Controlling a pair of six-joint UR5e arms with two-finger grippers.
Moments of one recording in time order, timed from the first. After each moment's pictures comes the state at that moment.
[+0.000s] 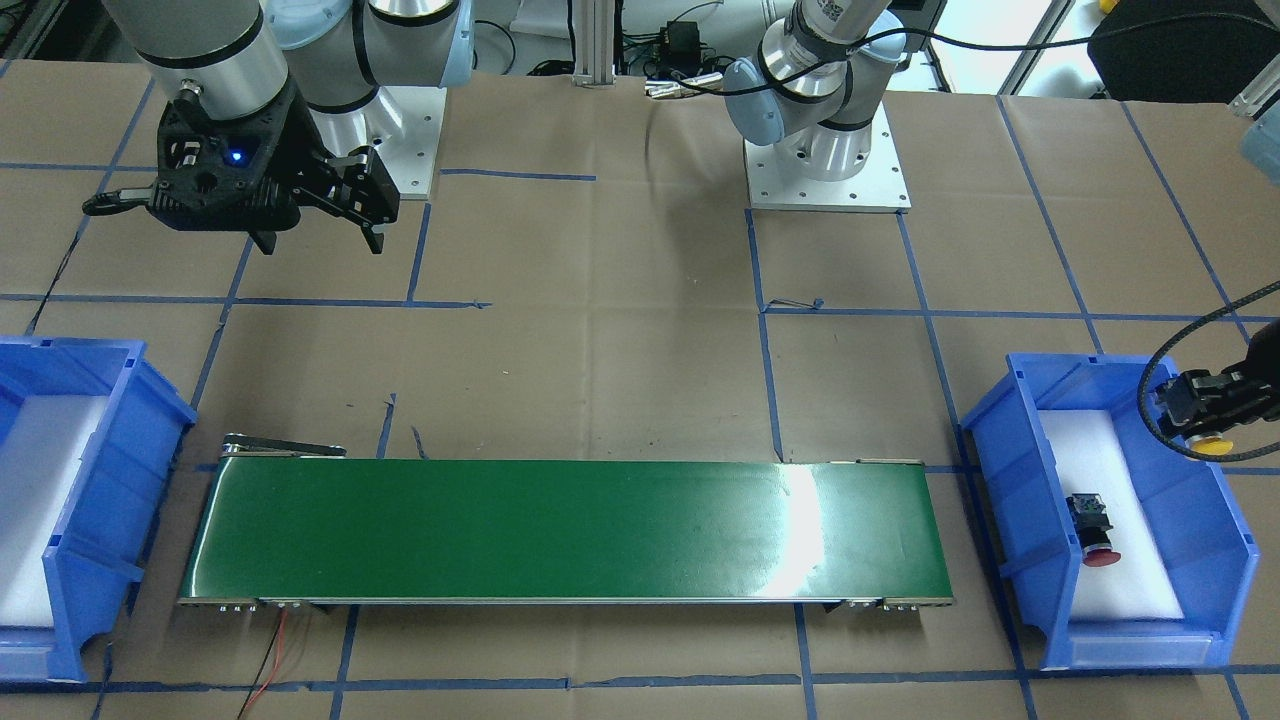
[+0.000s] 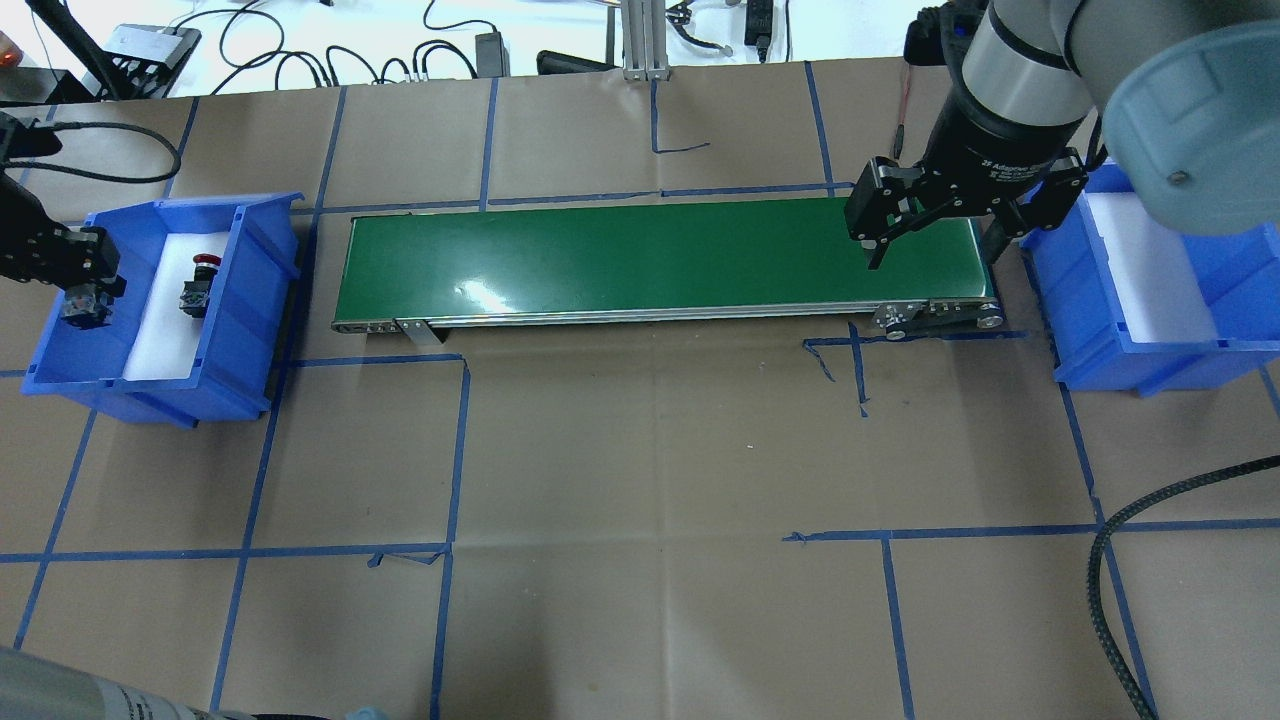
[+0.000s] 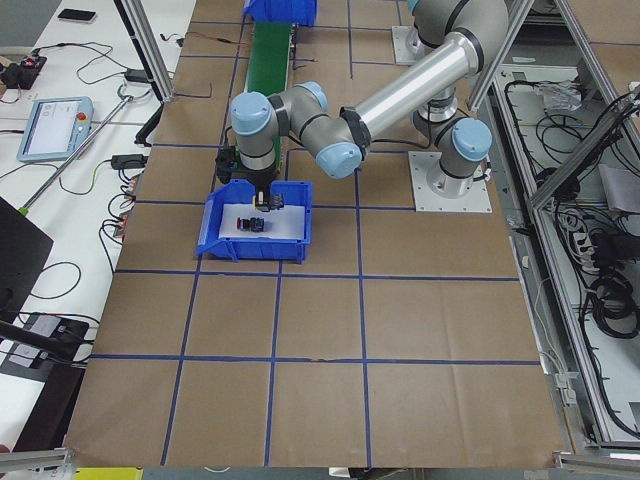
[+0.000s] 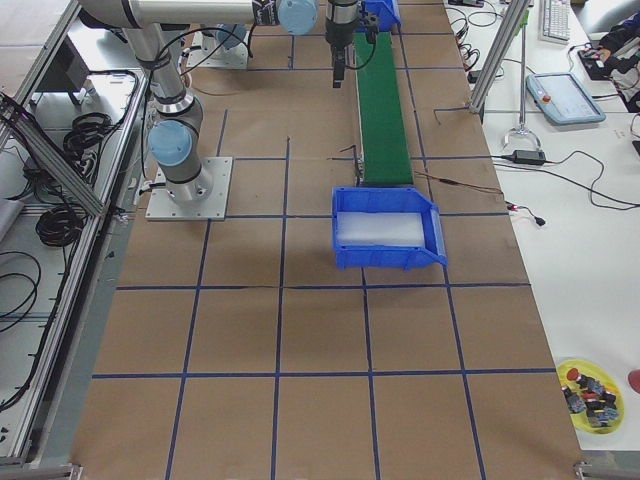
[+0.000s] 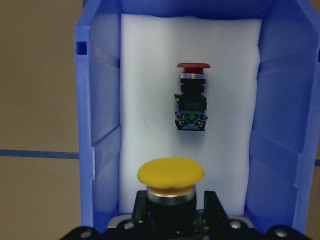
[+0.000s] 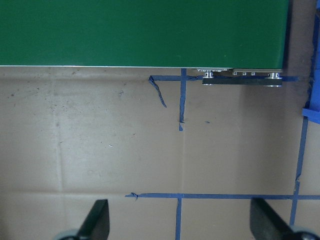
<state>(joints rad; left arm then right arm) -1.03 -1.89 -1.47 -1.34 1.58 0.53 1.60 -1.59 1.62 -1.57 -1.55 0.01</state>
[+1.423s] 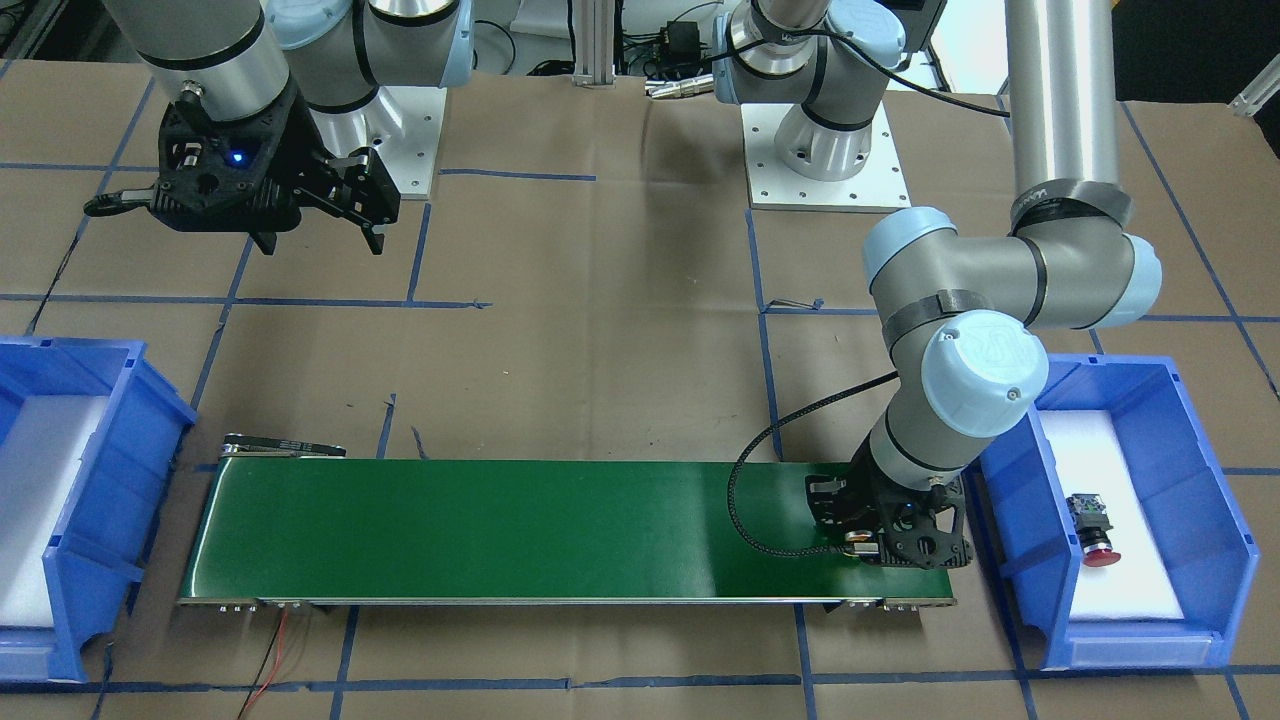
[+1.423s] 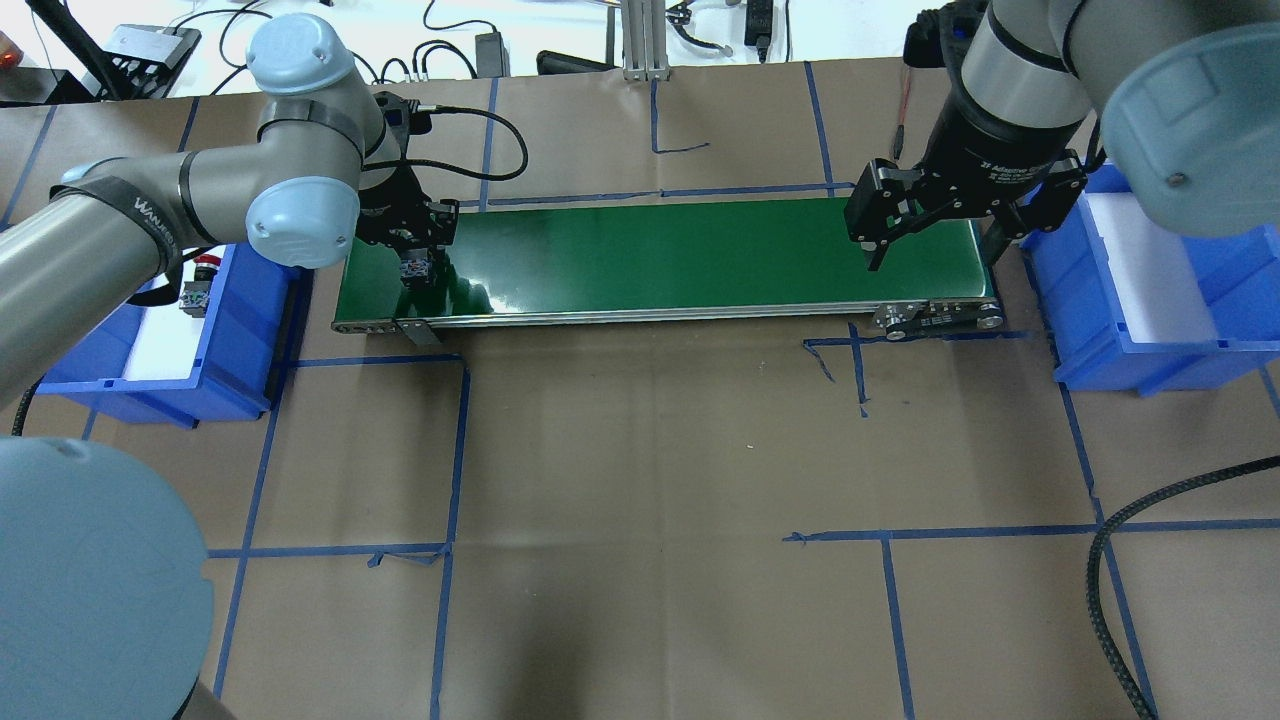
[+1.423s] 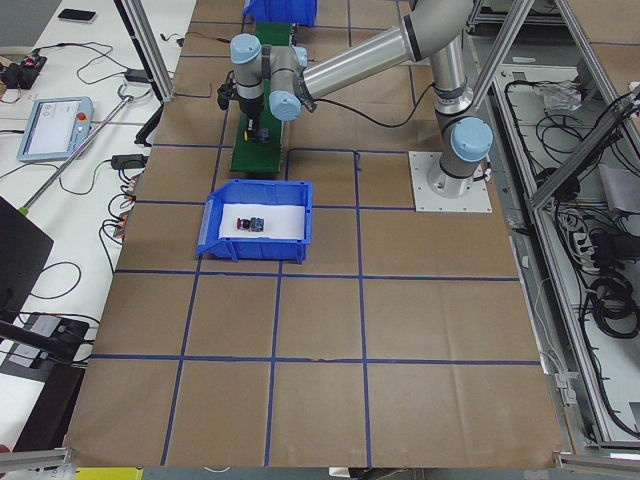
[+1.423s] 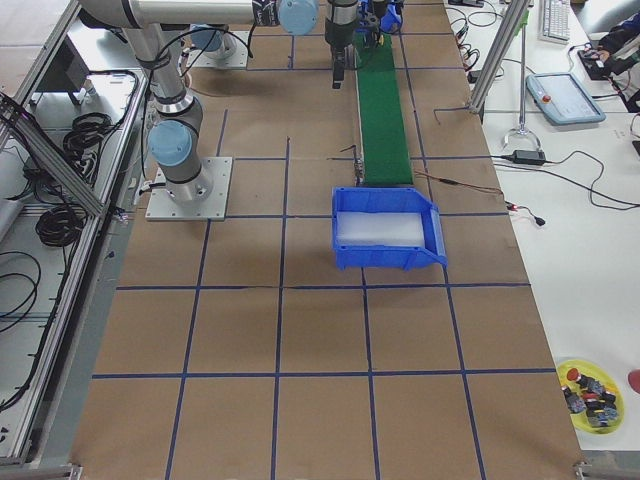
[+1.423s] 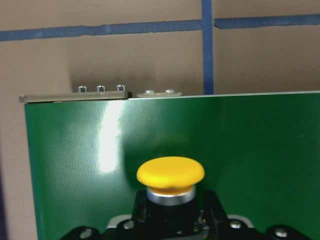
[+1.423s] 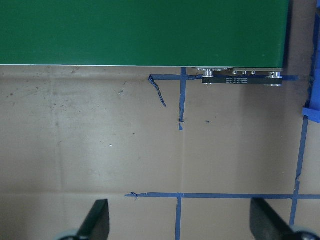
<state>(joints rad) -1.52 -2.04 -1.64 -0.97 1.59 0.09 1.60 -1.59 1.62 -1.57 -1.55 0.01</state>
